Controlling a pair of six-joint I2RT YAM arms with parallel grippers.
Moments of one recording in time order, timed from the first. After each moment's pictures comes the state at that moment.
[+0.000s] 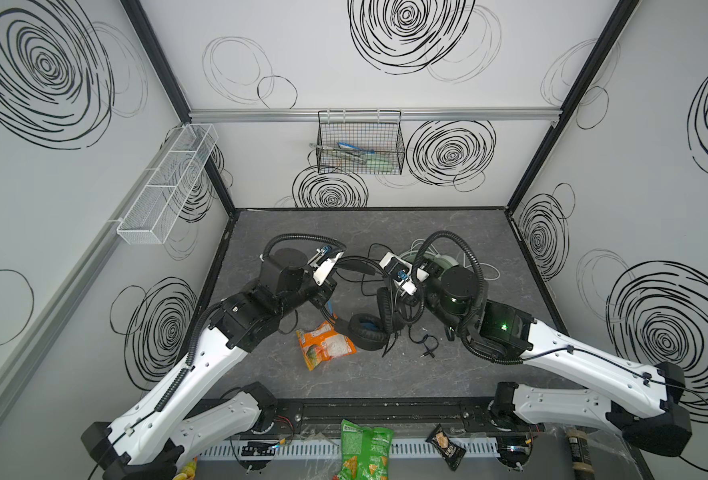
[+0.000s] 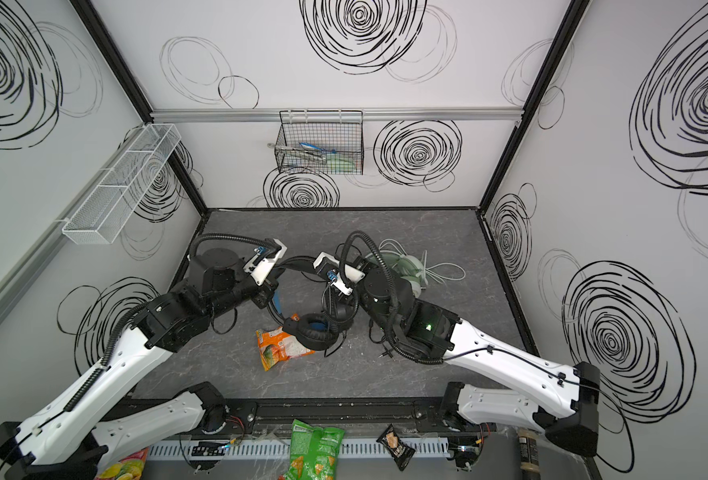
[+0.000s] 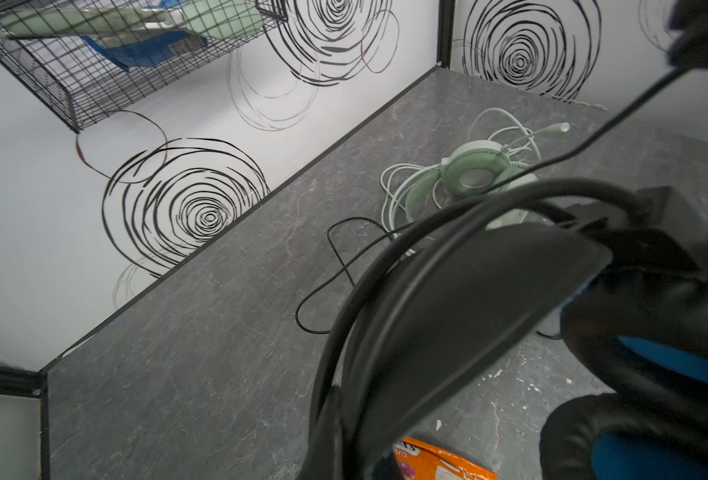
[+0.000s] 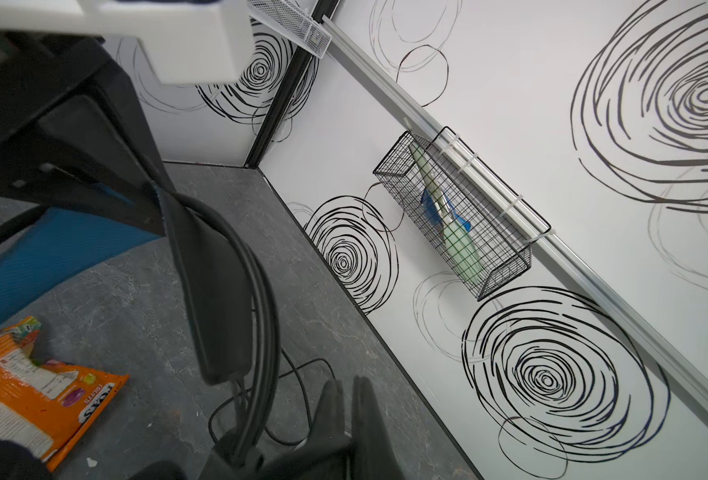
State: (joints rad) left arm -0.62 0.95 1.11 -0.65 -0.03 0.19; right arm 1.12 1.08 1.07 -0.13 0.48 -0.55
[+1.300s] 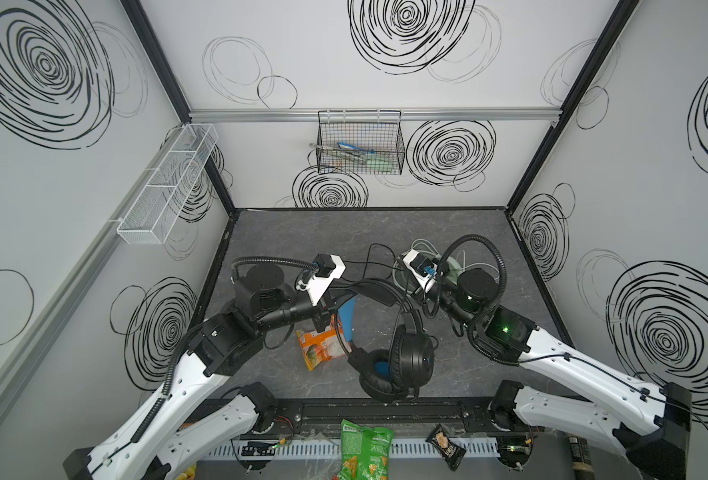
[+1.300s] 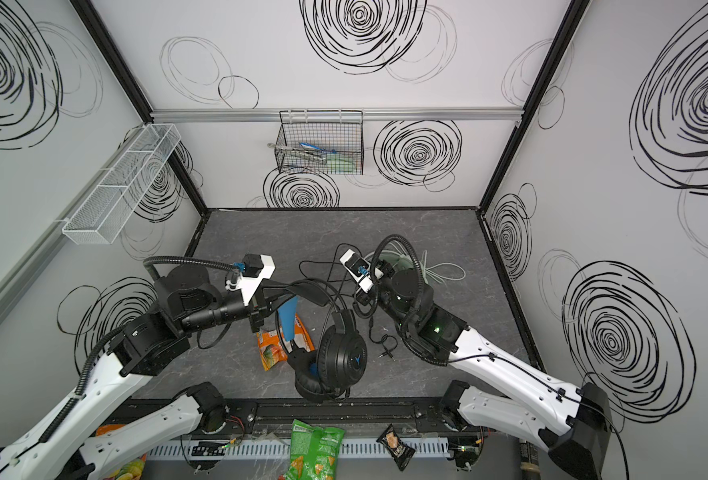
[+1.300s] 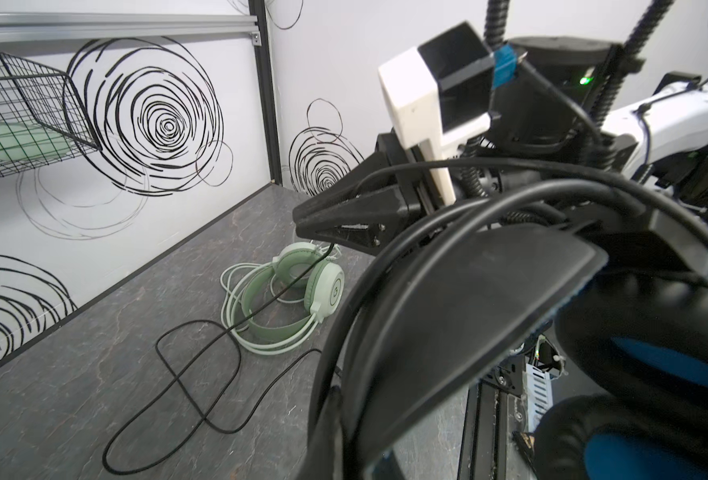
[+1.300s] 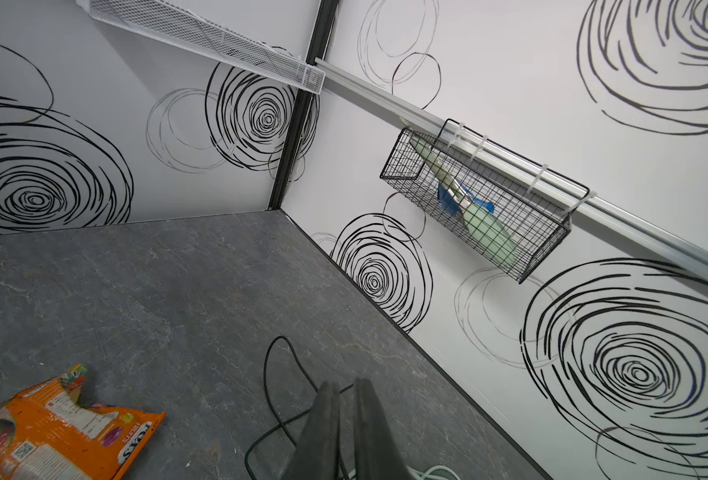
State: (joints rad) left arm -0.65 0.80 1.04 -0.46 0.46 0.02; right arm 0.92 0.96 0.81 0.14 0.17 -0.37
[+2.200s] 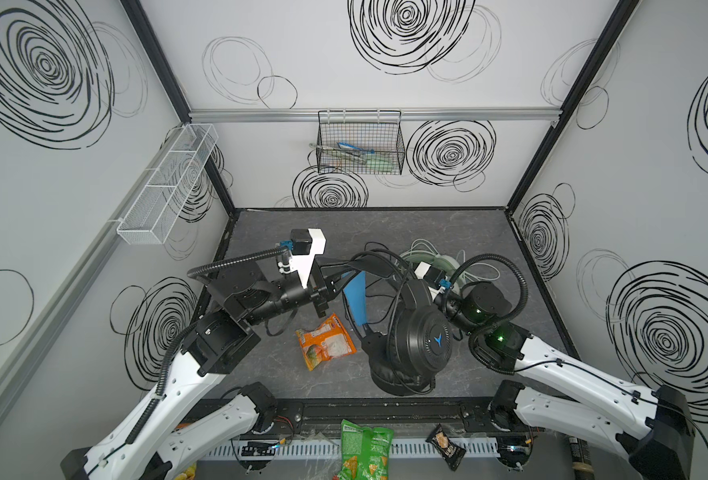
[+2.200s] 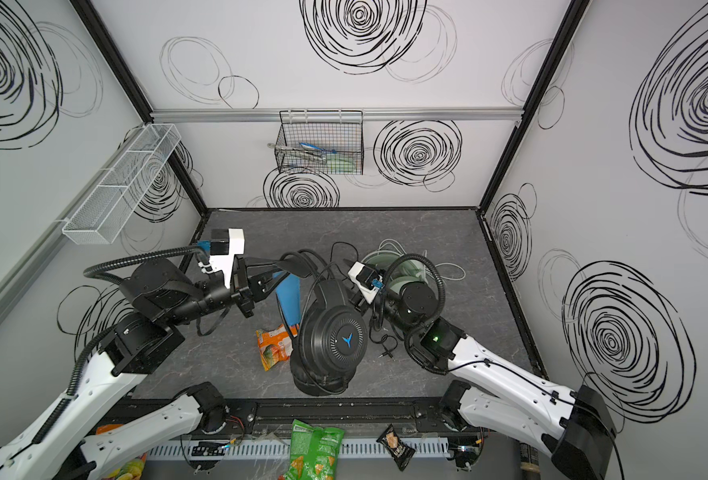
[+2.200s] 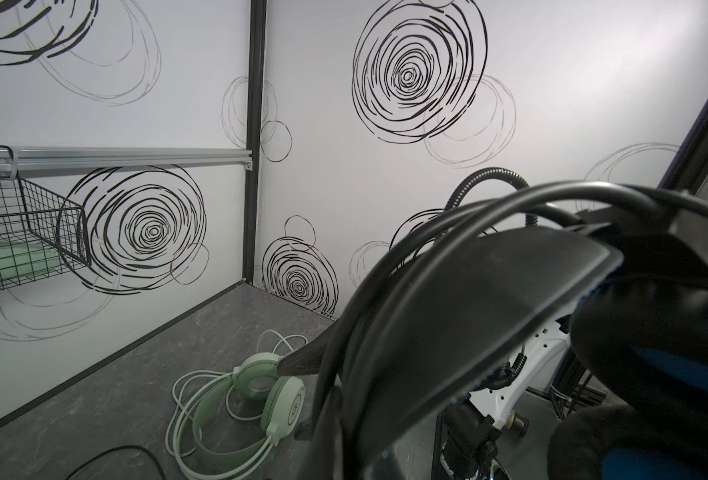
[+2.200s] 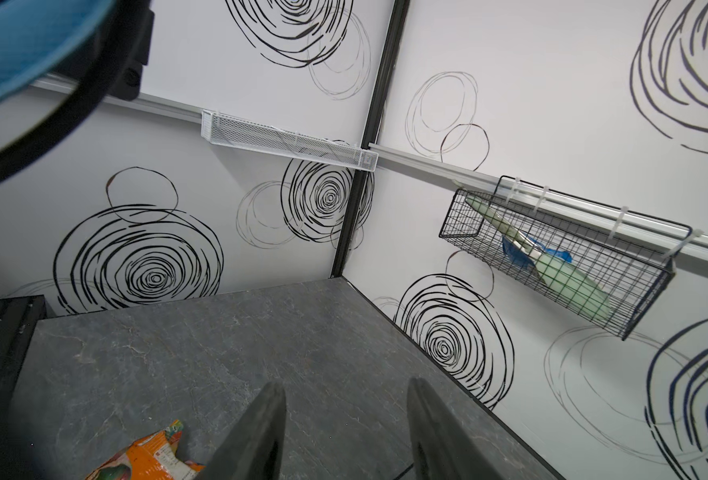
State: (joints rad) left arm -0.65 0.82 1.11 -0.18 0.49 -0.24; right arm 0.90 0.93 0.65 0.43 -0.09 -0.24
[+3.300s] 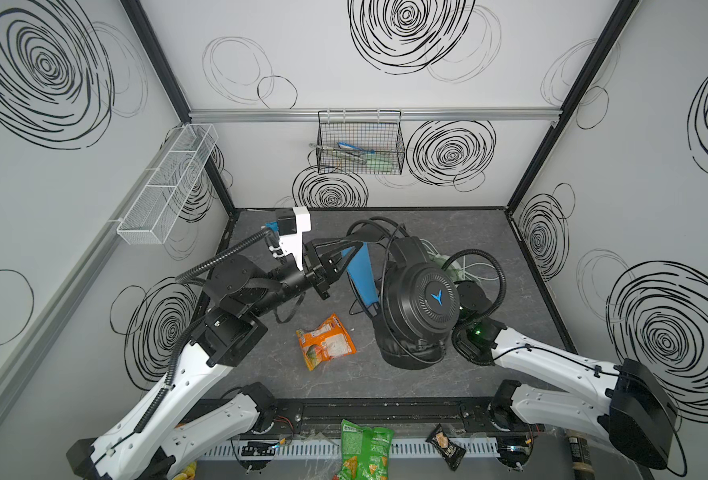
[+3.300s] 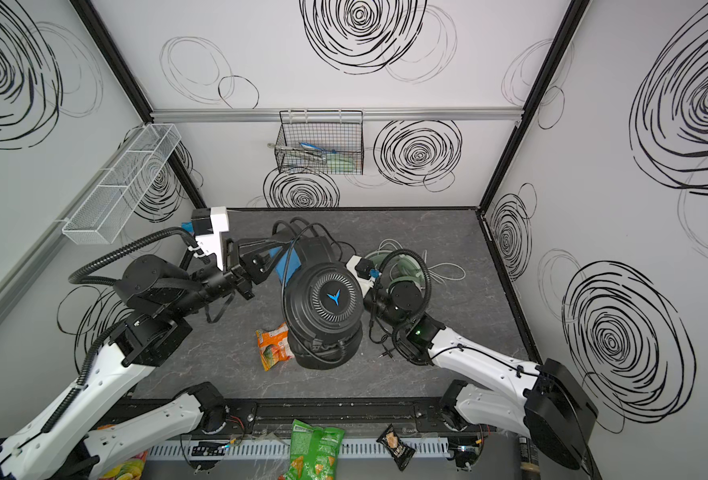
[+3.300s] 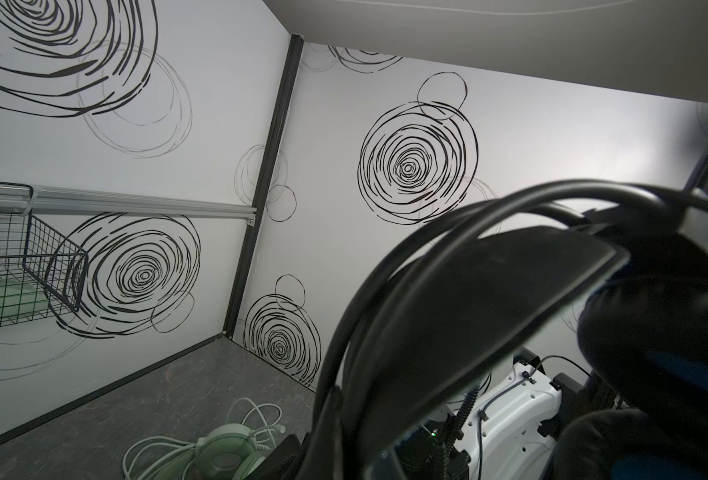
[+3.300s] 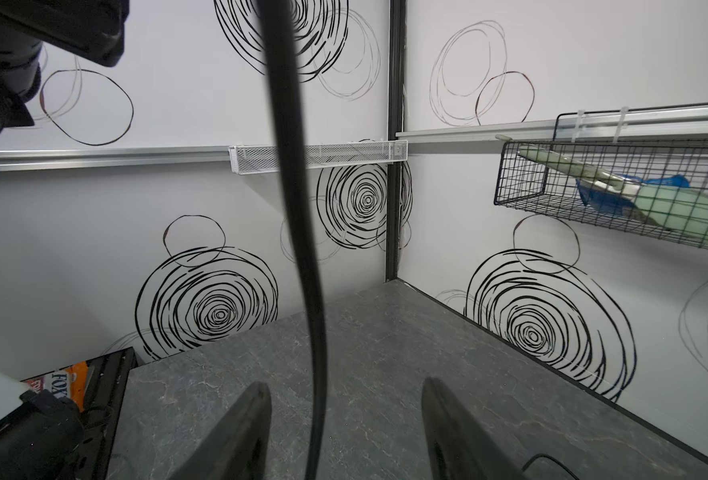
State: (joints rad) left arm -0.65 0.87 1.12 0.05 0.42 -0.44; right arm 0.88 1.13 0.59 0.71 -0.20 0.07
